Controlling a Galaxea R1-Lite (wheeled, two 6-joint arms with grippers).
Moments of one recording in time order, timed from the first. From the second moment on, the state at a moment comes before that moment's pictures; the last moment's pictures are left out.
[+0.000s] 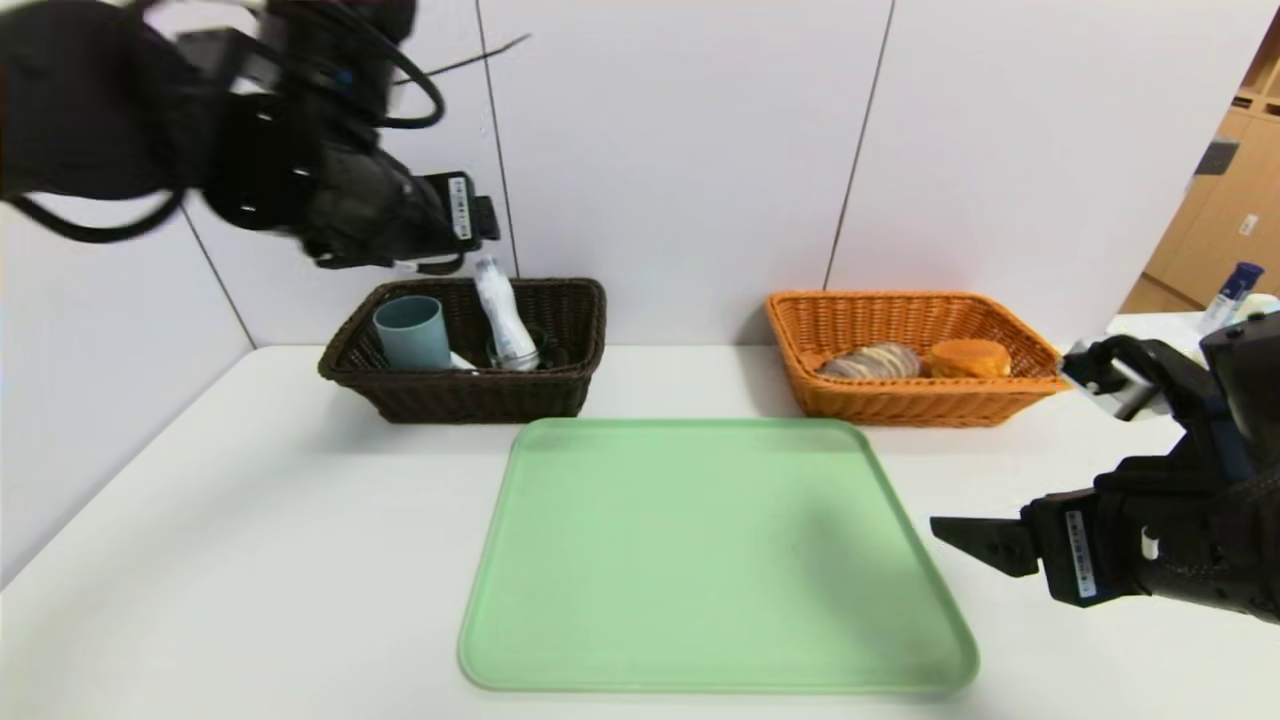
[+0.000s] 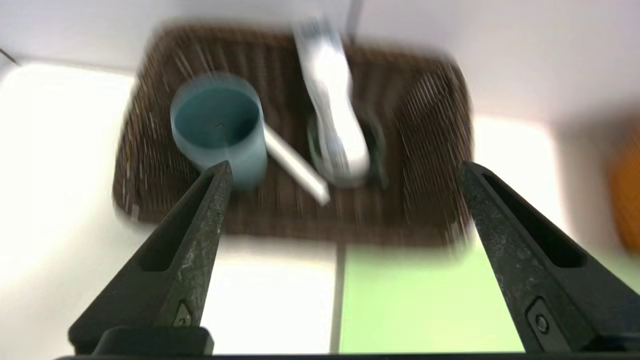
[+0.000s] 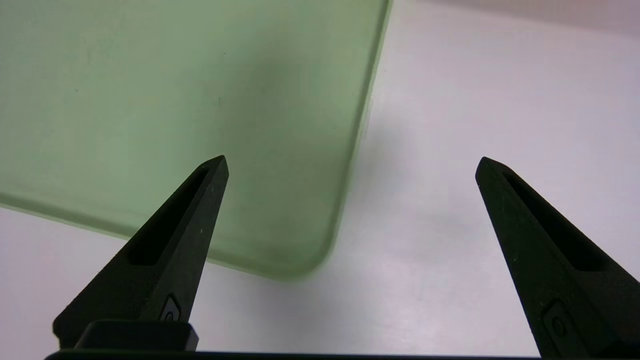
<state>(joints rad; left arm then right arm) -0.47 1.71 -1.76 0.53 0.35 -0.36 0.47 1.30 -0.83 0.23 -0.17 0.16</state>
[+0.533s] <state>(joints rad) -0.30 1.03 -1.27 0.63 0.32 -0.06 0.29 1.29 -1.41 0.68 -0.17 0.02</state>
